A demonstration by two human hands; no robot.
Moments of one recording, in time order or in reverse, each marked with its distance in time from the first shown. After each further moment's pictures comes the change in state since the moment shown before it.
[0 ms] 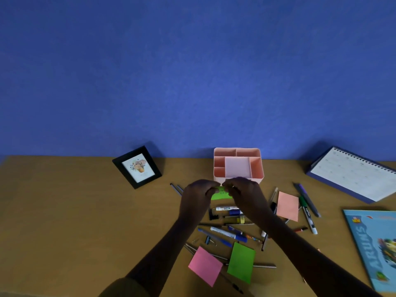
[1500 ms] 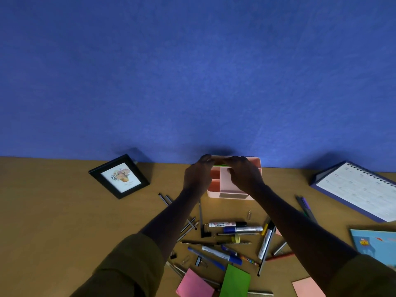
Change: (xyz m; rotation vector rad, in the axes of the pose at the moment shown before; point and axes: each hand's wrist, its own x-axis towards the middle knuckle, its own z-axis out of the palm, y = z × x) left_hand 0.134 -0.058 0.073 0.365 -0.133 -0.077; right_hand 0.136 0.106 0.018 -0.425 -0.114 0.097
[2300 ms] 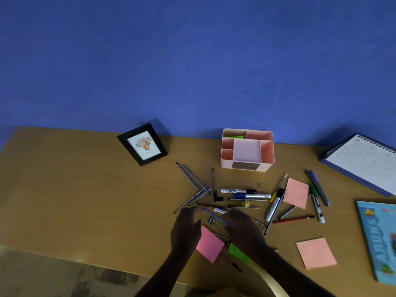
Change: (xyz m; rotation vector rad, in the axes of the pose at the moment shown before) left_hand -0.296 -0.015 0.002 -0.219 -0.199 -0.524; right_hand -0.260 -0.077 0.069 0.261 -0.379 0.037
